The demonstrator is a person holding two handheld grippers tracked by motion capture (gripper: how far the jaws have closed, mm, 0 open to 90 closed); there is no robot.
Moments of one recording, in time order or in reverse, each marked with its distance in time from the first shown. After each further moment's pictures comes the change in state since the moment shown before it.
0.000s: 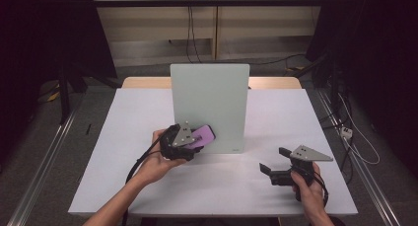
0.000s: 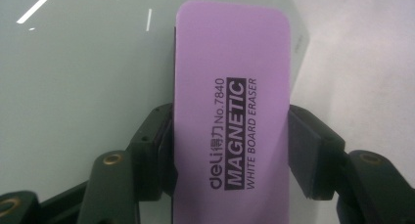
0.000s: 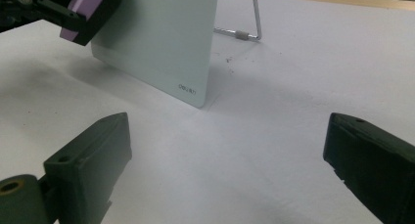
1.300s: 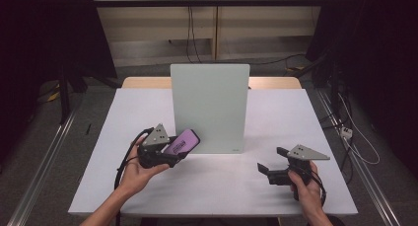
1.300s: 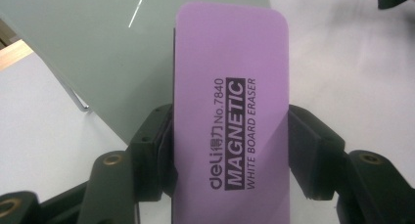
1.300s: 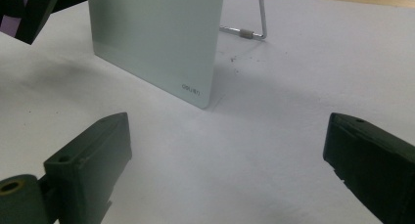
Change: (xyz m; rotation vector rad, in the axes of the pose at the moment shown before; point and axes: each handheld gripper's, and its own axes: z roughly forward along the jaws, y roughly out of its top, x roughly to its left) left arm 0.000 -0.022 -0.047 -0.060 -0.100 -0.259; right arm 0.003 0.001 0.005 0.011 0.009 -0.003
